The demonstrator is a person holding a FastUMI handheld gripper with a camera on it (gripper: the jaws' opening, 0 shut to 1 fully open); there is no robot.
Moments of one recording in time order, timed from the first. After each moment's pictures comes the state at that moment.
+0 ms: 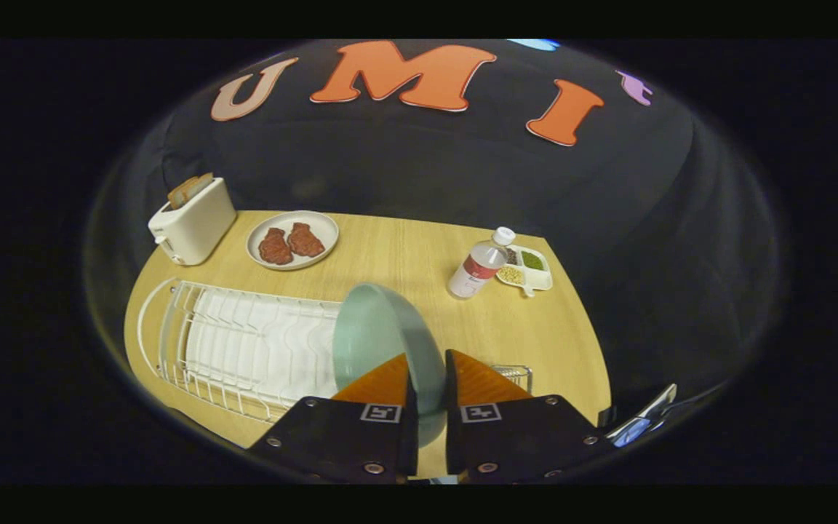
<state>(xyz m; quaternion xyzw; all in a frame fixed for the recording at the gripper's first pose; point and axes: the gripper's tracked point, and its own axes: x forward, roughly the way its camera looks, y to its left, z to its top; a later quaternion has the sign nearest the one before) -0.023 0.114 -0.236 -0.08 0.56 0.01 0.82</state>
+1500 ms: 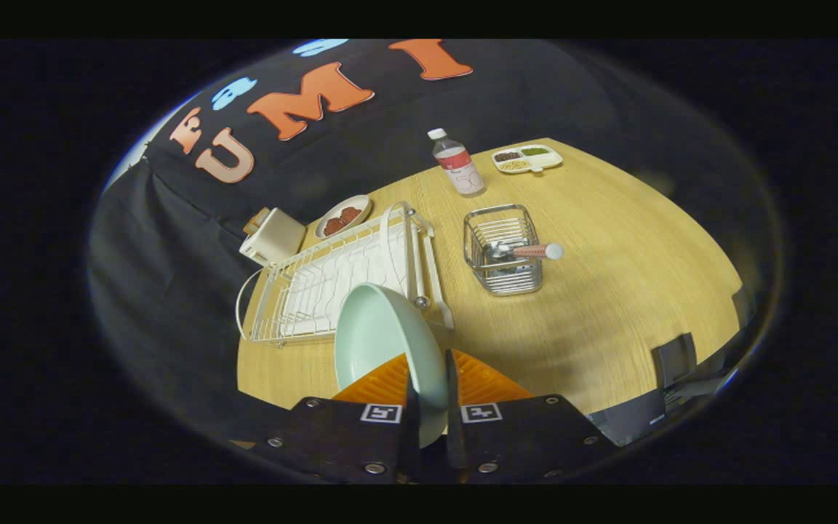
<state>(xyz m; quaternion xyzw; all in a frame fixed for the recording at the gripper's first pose) -0.228 0.046 -0.271 0.24 0.59 0.10 0.76</state>
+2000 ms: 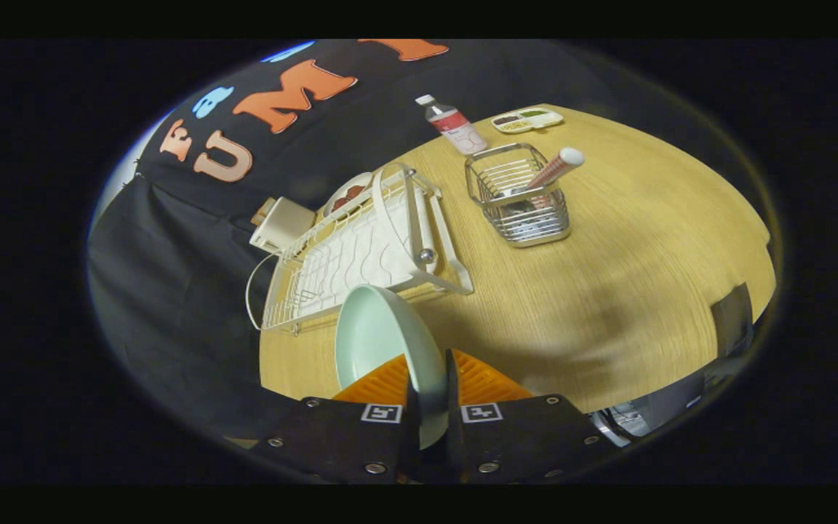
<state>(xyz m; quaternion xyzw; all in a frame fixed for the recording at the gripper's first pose) -0.268 0.081 -0.307 0.29 0.62 0.11 0.72</state>
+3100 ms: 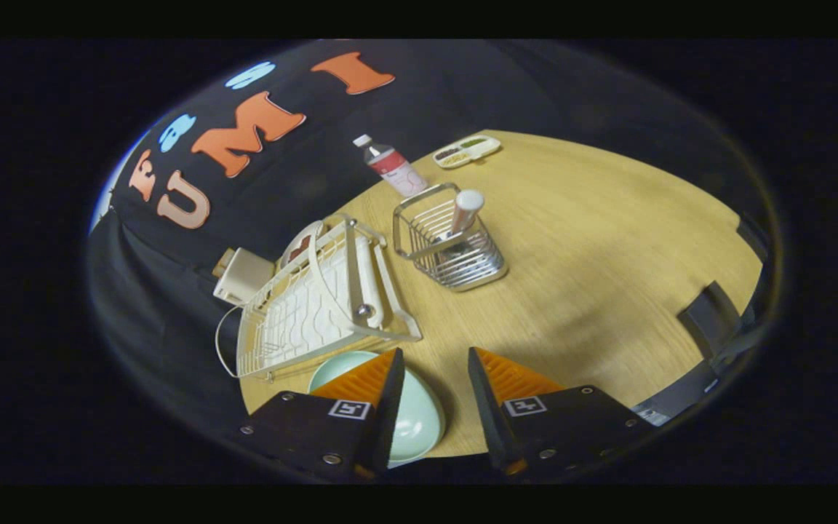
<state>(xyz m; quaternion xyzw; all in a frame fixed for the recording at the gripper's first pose) -0.212 0.012 -0.323 0.27 0.52 -0.02 0.81</state>
